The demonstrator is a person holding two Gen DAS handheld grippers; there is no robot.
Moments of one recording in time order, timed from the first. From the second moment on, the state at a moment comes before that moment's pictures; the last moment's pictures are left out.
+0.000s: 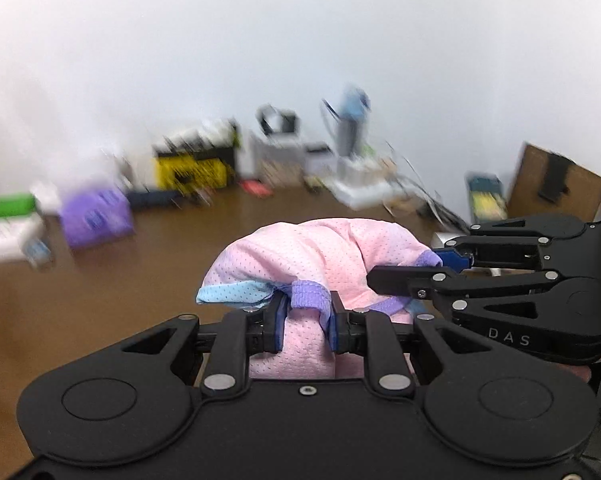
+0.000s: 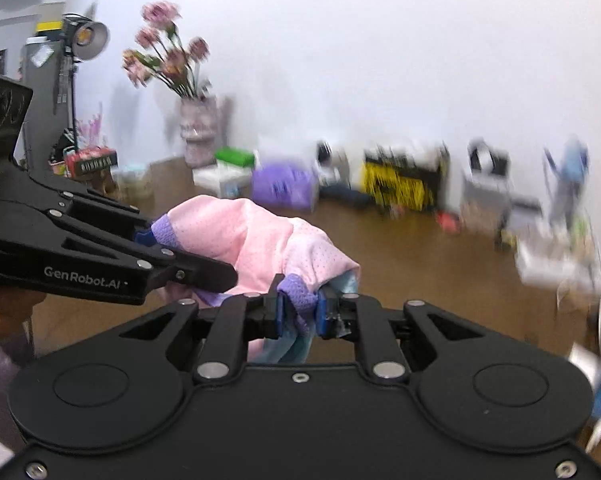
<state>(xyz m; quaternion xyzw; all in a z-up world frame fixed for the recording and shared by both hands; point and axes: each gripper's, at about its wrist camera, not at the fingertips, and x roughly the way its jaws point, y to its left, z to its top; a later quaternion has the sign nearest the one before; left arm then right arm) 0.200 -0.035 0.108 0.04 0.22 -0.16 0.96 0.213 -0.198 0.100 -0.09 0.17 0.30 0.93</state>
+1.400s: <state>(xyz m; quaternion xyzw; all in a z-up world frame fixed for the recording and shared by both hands) 0.376 0.177 0.080 0.11 0.41 0.07 0.90 0.403 0.014 0.068 -0.18 0.27 0.39 0.86</state>
